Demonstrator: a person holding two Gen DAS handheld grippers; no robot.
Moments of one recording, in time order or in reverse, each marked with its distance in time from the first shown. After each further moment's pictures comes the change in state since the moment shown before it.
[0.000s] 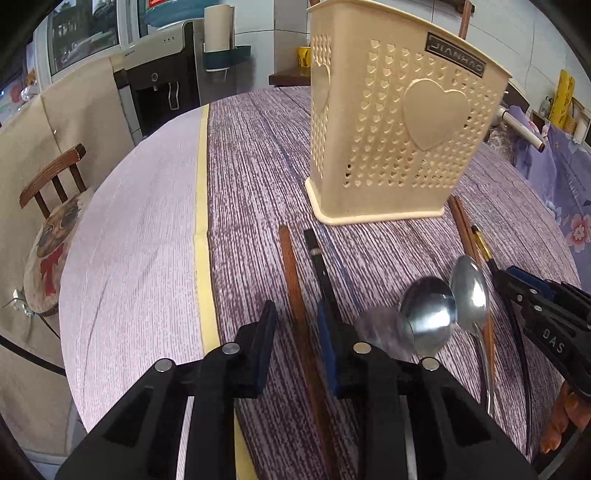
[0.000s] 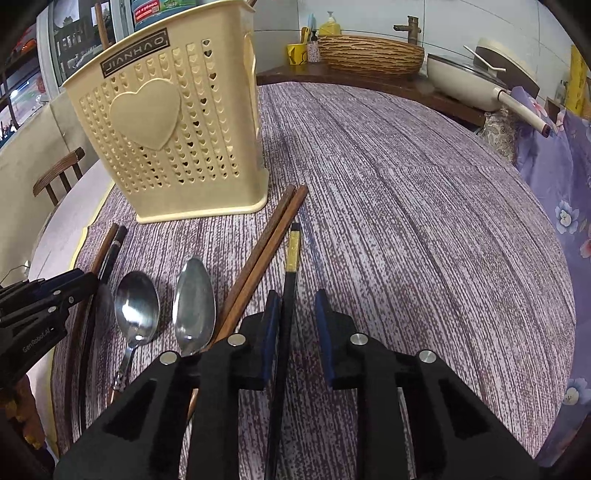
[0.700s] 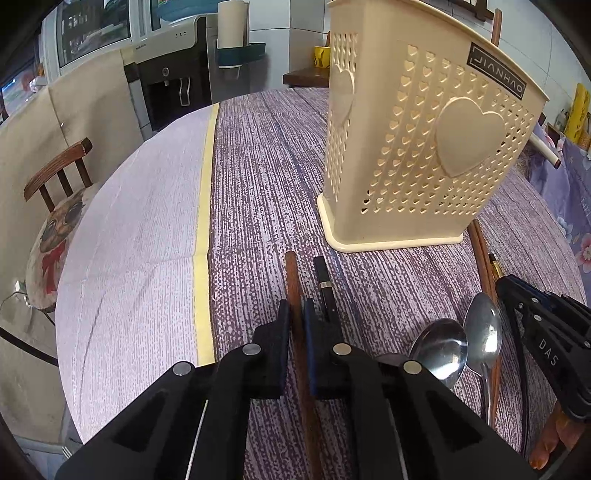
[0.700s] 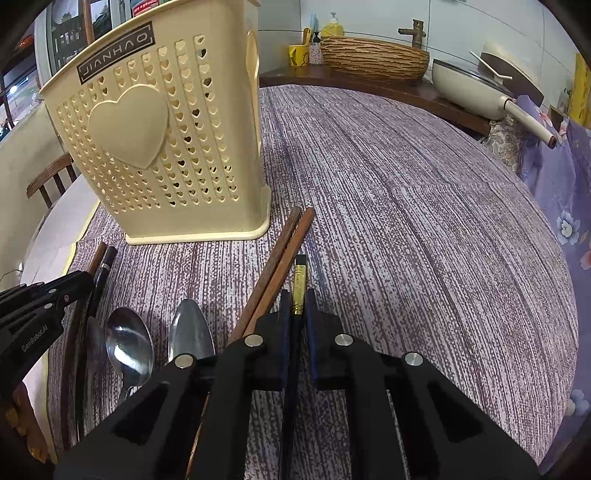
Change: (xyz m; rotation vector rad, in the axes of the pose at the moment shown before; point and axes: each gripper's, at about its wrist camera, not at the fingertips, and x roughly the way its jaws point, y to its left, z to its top) left arm 0.014 0.004 0.018 -0.052 0.006 0.025; right arm 0.017 0.007 0.019 -0.013 -0.007 -0.013
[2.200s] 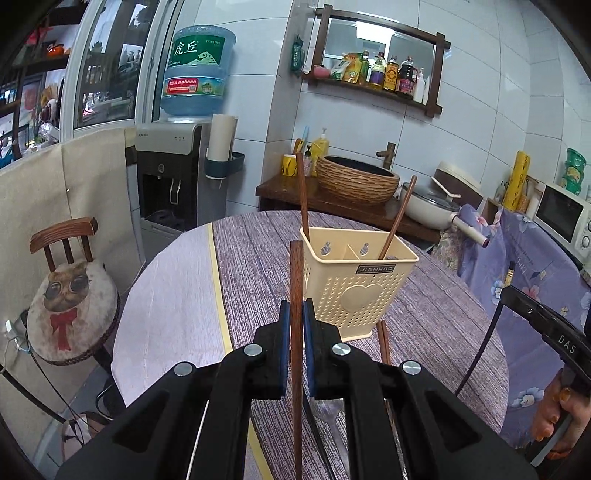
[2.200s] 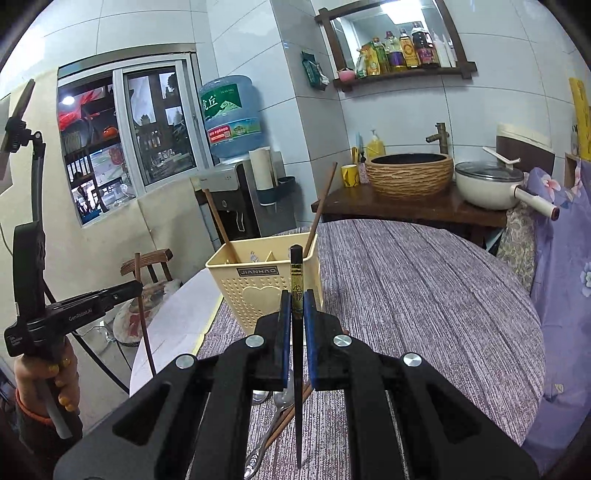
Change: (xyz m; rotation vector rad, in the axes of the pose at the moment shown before) left arm -0.154 0.024 0.018 -0.017 -0.375 -0.189; right arm -0.190 -0.038 0.021 0.003 -0.427 0.302
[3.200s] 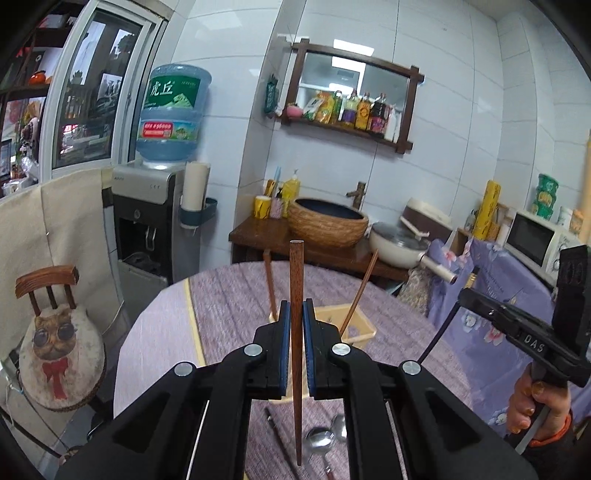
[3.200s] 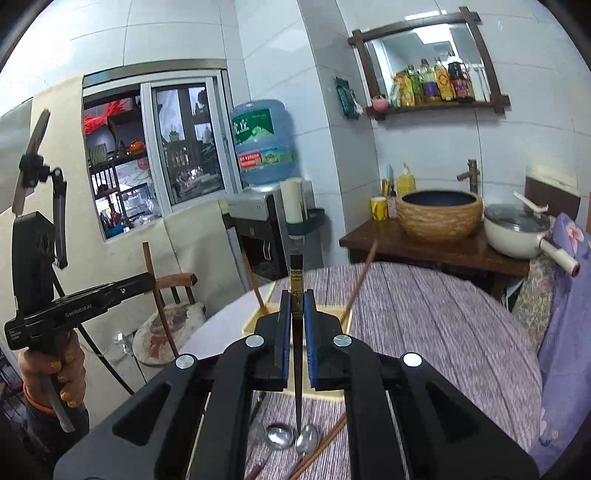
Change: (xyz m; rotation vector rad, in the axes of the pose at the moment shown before) left arm -0.038 -0.003 0.080 0.021 -0.127 -0.128; right arm -0.006 0.023 0.090 -0.069 -0.081 0.098
